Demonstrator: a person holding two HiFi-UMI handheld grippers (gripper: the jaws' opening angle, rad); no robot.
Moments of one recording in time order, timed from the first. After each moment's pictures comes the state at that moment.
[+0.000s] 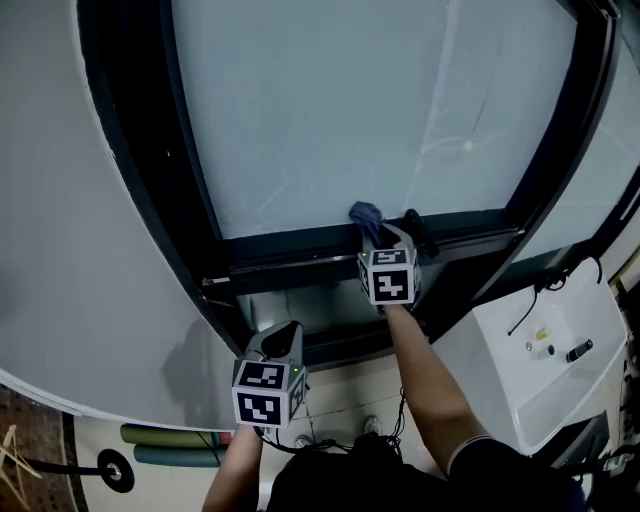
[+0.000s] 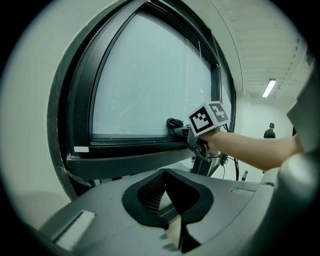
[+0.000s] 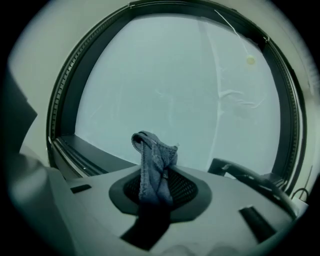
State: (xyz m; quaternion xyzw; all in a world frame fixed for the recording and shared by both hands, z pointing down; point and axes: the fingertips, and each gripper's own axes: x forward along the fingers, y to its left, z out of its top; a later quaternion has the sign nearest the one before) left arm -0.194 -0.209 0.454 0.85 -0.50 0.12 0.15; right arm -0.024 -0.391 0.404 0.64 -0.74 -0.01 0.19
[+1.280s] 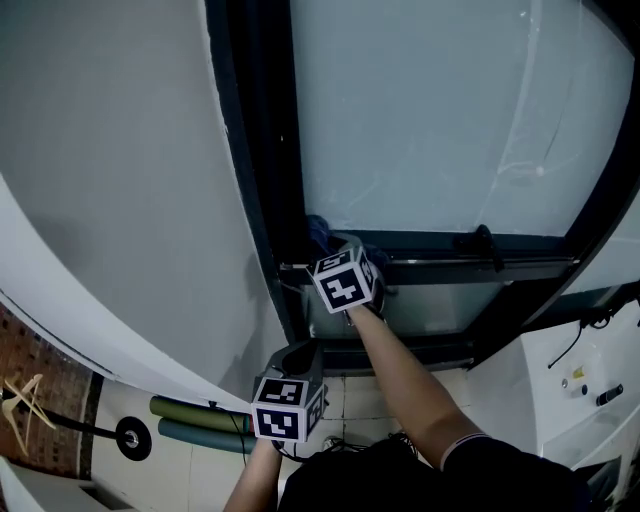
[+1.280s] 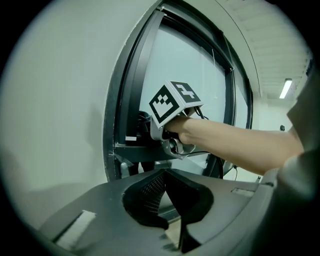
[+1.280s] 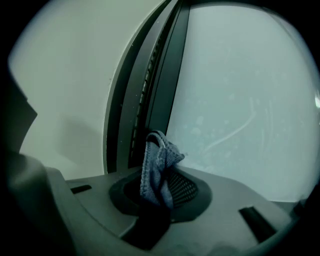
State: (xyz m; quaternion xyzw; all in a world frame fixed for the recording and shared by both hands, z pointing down) left arm -0.280 -0.154 0.462 0.79 -0.57 0.10 0.17; right arm -0.306 -0.350 0.415 0.43 -0.87 -0.03 0.23
